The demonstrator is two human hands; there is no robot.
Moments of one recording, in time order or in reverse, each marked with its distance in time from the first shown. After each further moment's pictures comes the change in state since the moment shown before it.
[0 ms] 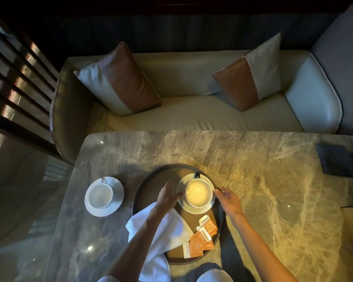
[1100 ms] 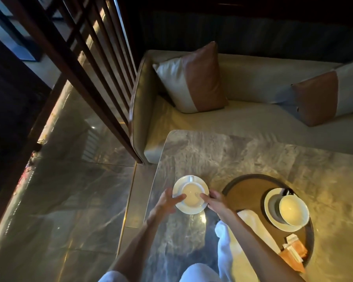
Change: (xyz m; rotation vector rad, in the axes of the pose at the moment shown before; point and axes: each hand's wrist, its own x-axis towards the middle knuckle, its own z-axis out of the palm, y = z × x) left_hand -0.043 -0.102 -0.308 -0.271 0.004 -0.233; right_hand -0.079 -0.062 0.337 -0.068 -0.337 0.065
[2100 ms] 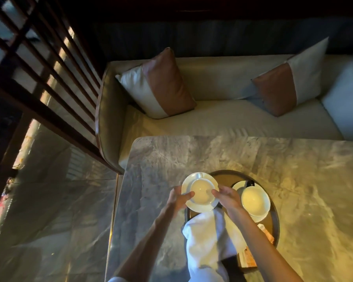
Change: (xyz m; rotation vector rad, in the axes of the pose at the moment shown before) left_hand 0.036 0.031 0.161 0.009 -0.005 -0.028; right_hand -0.011 0.010 -0.153 0.309 0.190 -0.086
